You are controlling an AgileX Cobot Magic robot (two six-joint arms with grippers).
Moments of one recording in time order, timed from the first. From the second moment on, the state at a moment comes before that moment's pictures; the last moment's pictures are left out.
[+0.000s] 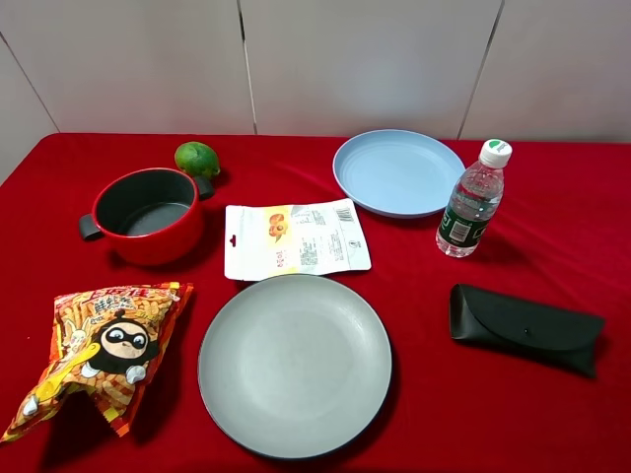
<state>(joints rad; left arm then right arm) -0.04 0.00 -0.49 -0.10 1.06 0.20 0.04 0.33 -0.59 -0.10 0.83 -0.02</state>
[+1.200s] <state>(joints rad) -0.04 0.00 -0.49 -0.10 1.06 0.20 0.30 0.91 -0.59 0.00 0.88 -0.43</state>
